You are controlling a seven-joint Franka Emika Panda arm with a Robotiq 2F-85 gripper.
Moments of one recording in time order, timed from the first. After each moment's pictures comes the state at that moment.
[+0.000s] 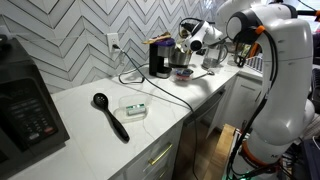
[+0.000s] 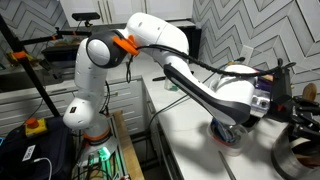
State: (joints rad) arm -0.38 0.39 -0.36 -1.59 -2.45 2.67 -0.38
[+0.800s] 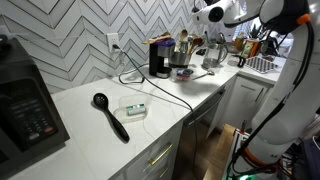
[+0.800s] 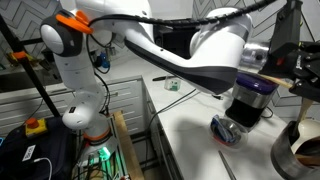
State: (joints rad) arm -0.42 0.03 -0.42 -1.66 -2.20 3.05 -0.44
